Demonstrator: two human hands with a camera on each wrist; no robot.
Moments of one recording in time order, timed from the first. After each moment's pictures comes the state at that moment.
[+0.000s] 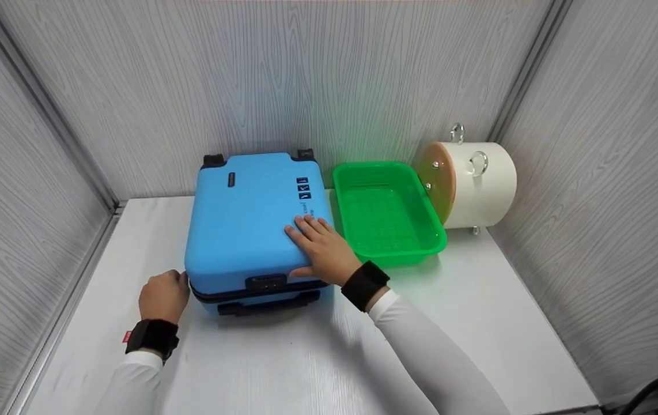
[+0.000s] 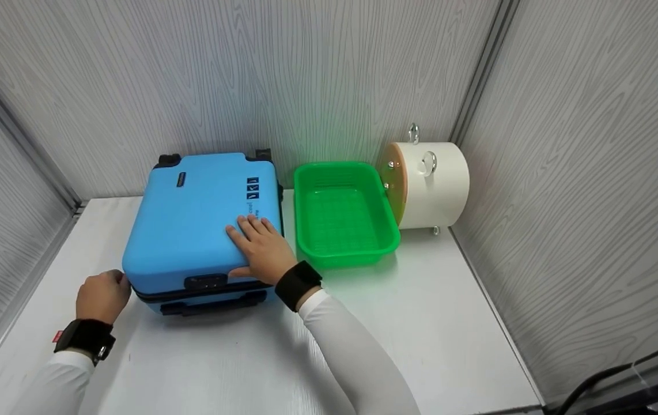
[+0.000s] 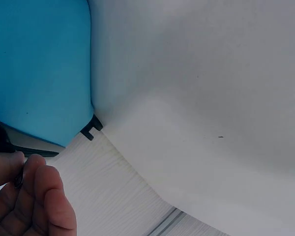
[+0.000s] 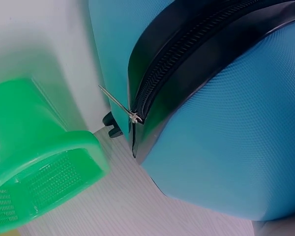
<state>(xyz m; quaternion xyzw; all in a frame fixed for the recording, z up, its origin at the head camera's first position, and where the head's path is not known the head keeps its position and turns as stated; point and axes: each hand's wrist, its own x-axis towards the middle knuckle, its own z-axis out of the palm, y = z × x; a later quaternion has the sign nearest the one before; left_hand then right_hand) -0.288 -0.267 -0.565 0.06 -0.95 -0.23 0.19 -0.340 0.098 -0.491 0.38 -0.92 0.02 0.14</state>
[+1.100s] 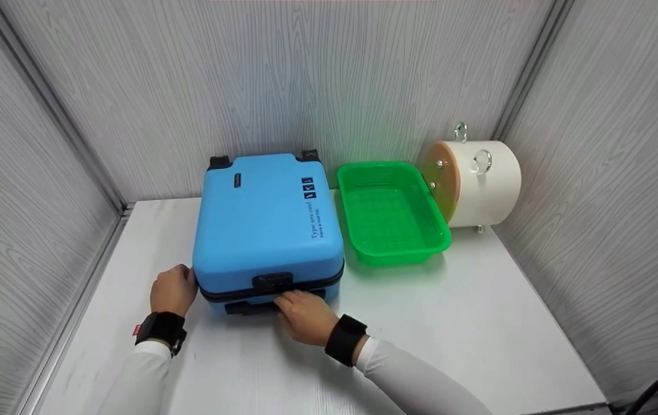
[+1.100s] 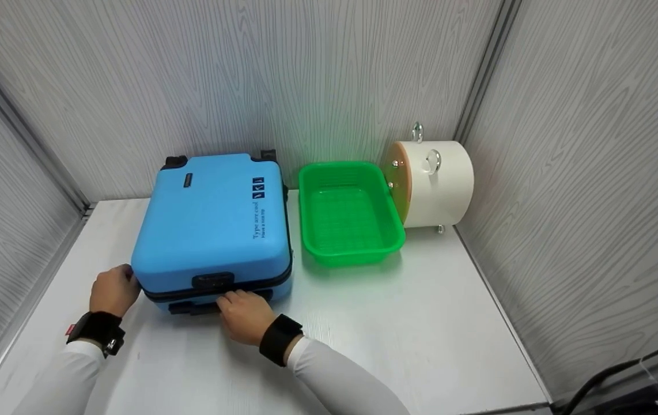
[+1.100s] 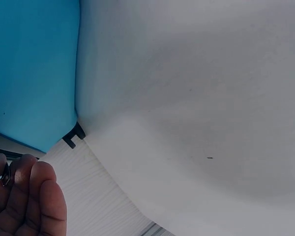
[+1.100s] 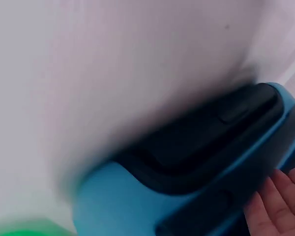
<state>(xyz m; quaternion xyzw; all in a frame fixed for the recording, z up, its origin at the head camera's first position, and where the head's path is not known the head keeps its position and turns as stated) -0.304 -0.274 -0.572 0.05 -0.95 -0.26 0.18 -0.260 0.045 -0.582 0.41 -0.90 0.05 0.16</state>
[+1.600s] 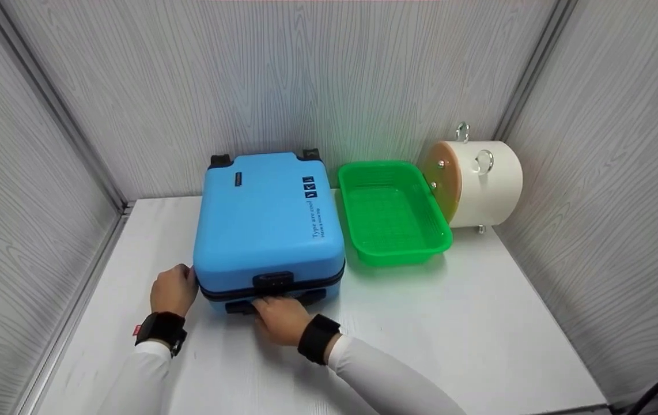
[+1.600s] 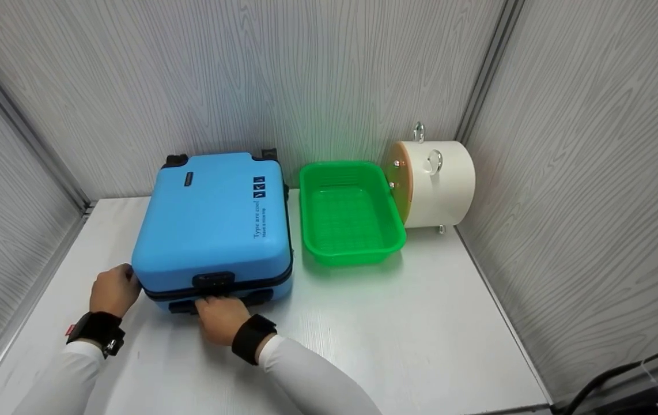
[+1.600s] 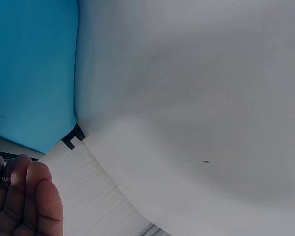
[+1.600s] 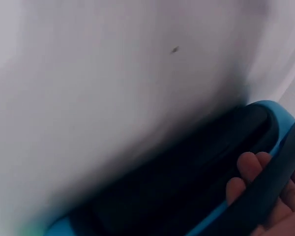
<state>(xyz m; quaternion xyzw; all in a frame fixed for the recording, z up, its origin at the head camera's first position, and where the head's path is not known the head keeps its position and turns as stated) -0.300 -0.273 -0.571 0.06 -0.95 -0.26 0.18 -0.261 -0.005 -0.589 0.38 -0.92 0.05 0.08</state>
